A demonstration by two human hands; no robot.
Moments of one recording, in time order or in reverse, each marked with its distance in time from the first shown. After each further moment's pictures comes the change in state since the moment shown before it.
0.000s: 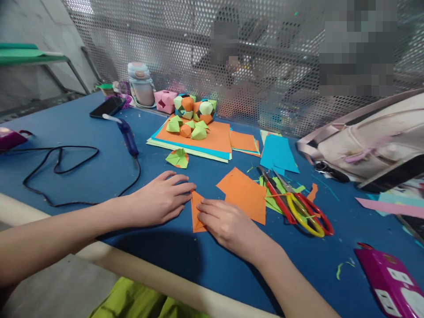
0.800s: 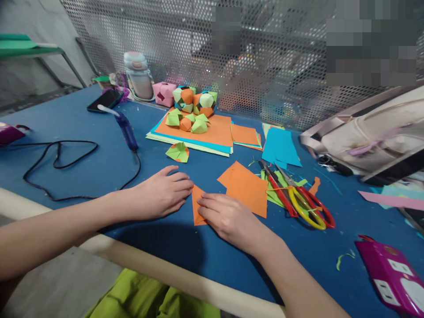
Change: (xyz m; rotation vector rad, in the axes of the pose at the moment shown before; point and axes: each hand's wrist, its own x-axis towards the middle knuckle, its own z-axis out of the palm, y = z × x) left_hand 0.001 -0.001 -0.001 0.011 -0.006 0.073; right_hand 0.000 -0.001 -0.001 -0.005 -0.003 0.000
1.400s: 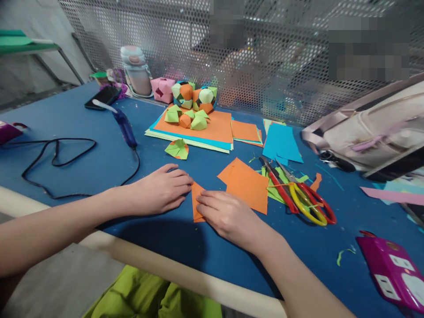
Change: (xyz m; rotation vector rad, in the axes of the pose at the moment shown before) left_hand -0.002 -0.004 0.008 -0.020 -0.001 -0.004; right_hand 0.002 -0.002 -0.001 -0.013 -0.014 -0.016
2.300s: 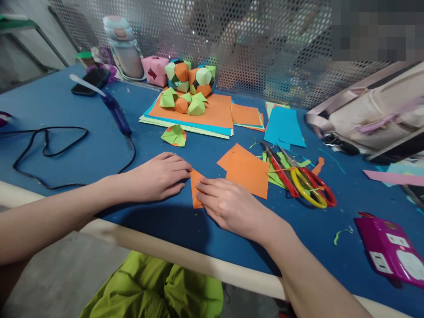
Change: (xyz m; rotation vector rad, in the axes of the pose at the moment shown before) left_hand 0.003 -0.001 0.001 -0.125 -0.008 -0.062; right_hand 0.000 -0.007 -0.010 0.019 -0.143 0.078
